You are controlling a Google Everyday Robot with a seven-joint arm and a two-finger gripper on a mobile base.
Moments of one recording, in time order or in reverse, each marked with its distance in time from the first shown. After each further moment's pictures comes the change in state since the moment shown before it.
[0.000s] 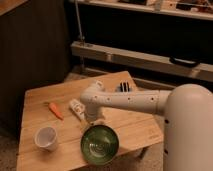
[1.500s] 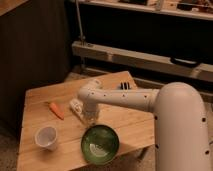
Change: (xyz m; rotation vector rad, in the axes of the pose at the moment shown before) arm 0.022 -0.001 0.009 0.016 -0.043 -0.016
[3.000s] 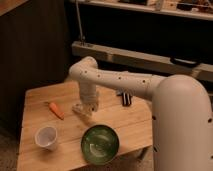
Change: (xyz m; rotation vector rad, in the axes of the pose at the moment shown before) arm -0.006 0.008 -0.117 -0.054 -0.142 -0.112
